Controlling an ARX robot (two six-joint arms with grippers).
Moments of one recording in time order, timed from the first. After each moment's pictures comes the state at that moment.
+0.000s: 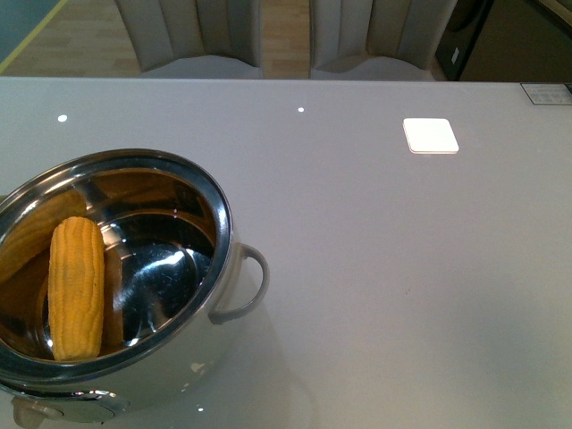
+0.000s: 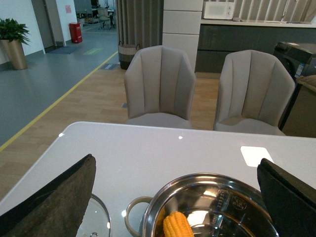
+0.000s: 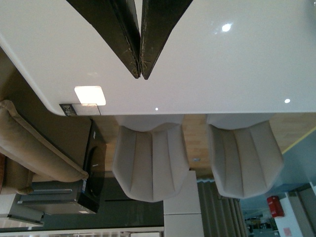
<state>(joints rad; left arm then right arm) 0.00 0.01 0.01 0.00 0.00 0.00 0.00 0.30 0.02 0.30 0.00 0.01</state>
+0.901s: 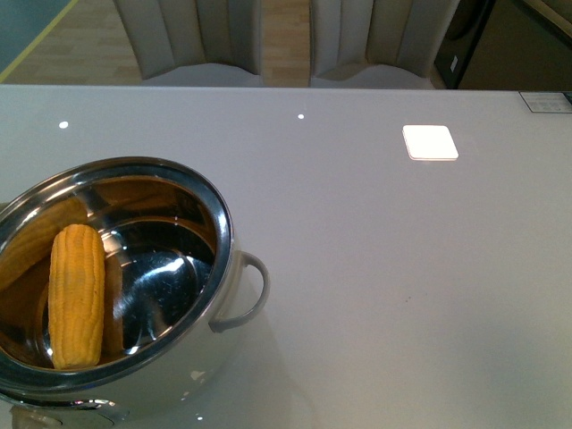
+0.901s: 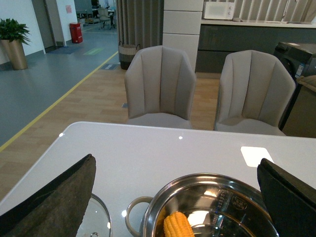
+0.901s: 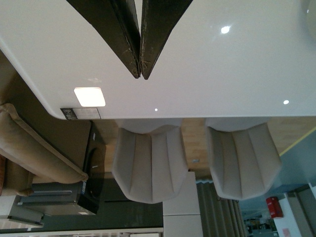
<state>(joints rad) 0.00 0.01 0.01 0.00 0.00 0.00 0.00 0.01 0.02 0.00 0.00 0.01</state>
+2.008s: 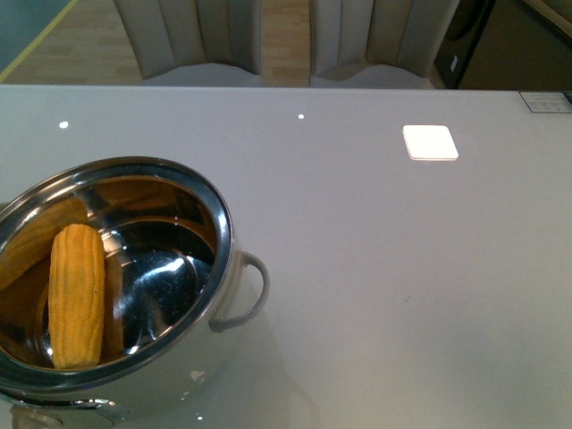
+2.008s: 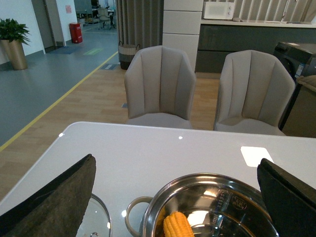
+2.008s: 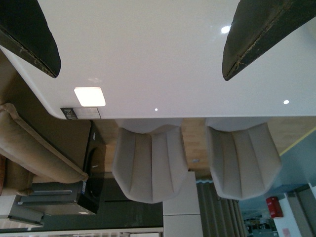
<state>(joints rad) 0.00 0.01 0.01 0.00 0.00 0.00 0.00 0.01 0.02 0.00 0.00 0.00</state>
